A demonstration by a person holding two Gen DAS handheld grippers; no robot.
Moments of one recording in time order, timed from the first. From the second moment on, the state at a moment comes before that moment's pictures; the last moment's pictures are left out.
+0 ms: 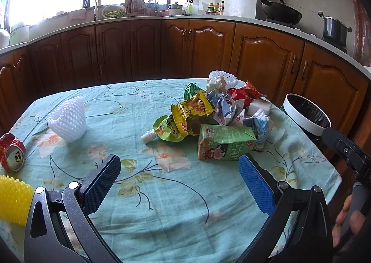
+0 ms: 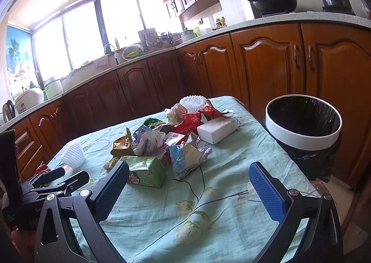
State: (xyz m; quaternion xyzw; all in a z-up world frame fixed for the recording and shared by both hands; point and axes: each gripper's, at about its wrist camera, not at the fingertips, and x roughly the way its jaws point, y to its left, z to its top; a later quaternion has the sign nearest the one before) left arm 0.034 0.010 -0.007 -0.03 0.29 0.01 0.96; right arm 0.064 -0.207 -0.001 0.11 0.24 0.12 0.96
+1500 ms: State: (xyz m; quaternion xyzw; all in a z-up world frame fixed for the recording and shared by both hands) left arm 0.141 0.016 0.010 -0.03 0.35 -0.05 0.94; right arm 0.156 -0.214 -0.013 0.18 0.34 0.18 0.91
